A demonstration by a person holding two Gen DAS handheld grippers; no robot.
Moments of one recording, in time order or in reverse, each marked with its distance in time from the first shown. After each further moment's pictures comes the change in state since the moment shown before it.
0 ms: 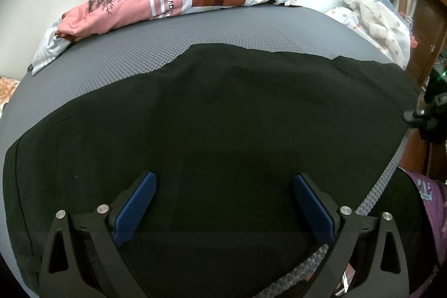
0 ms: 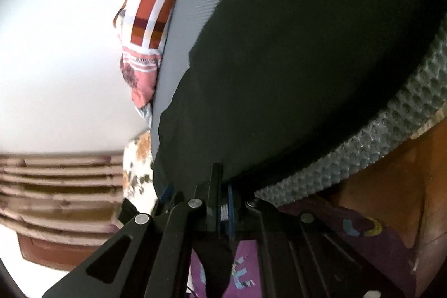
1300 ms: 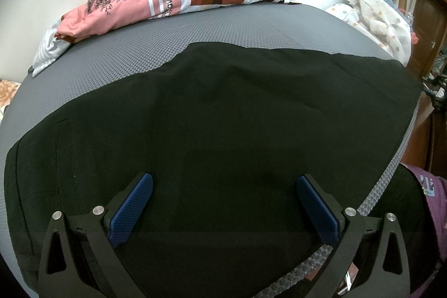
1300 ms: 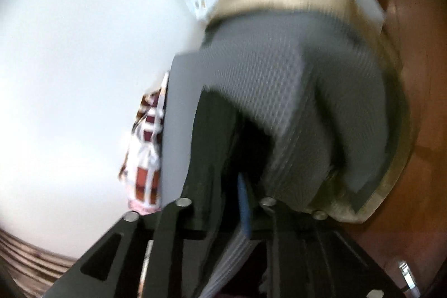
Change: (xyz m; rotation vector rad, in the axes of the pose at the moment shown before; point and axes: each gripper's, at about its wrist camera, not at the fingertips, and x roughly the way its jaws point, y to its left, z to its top) left arm 0.000 -0.001 -0.003 0.011 0.004 -0.001; right arm -0.252 -0.122 0.079 0.206 -0.658 -0.006
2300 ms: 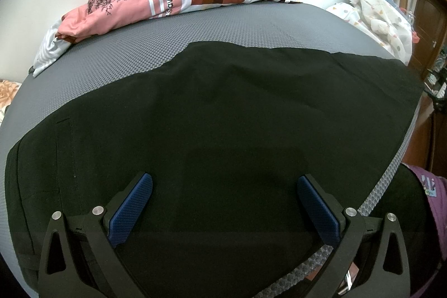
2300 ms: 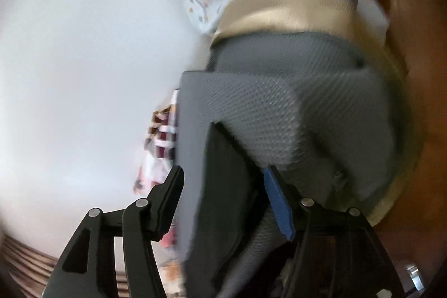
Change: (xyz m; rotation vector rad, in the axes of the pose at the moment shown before) left arm 0.000 0.000 0.000 0.002 0.002 0.000; right arm -0.013 -0.017 0.021 0.094 0.040 0.111
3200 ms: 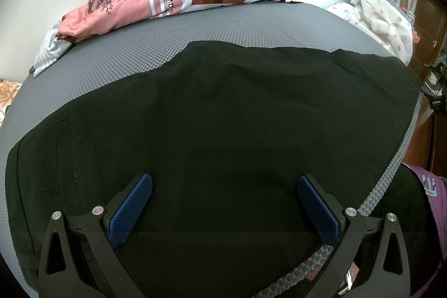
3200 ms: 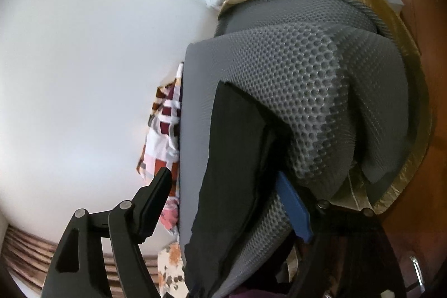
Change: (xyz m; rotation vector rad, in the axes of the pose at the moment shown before) left arm 0.000 0.000 0.001 0.005 0.006 0.000; right arm 0.030 0.013 -0.015 -0.023 0.009 -0.019
